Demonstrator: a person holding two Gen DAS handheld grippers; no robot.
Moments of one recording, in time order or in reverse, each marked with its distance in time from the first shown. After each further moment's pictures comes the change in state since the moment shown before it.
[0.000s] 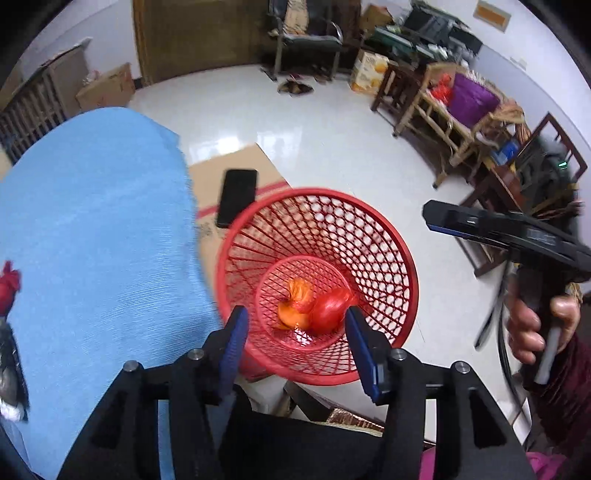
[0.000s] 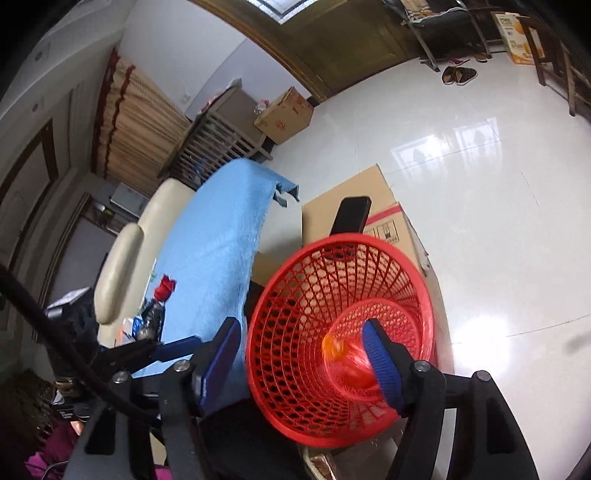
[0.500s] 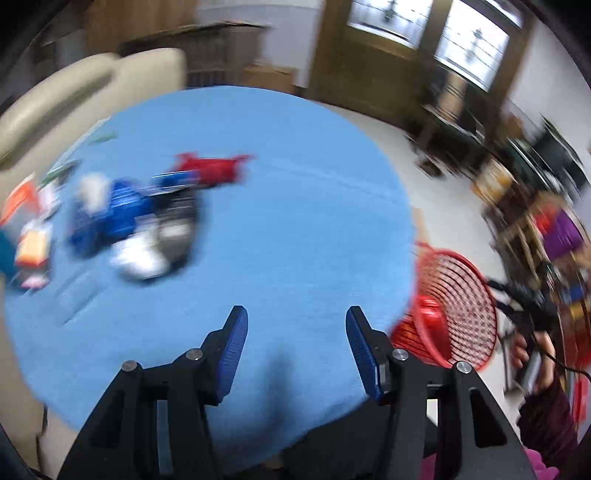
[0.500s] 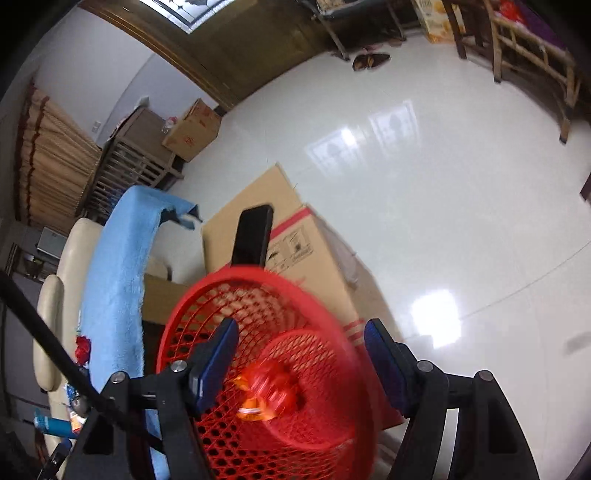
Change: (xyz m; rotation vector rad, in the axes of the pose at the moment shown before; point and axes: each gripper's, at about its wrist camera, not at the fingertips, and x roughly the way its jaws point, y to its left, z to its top) left arm -0.121 0.169 -0.134 -0.530 -0.206 0.294; right arm 0.078 -0.039 0.013 0.185 0.027 -0.281
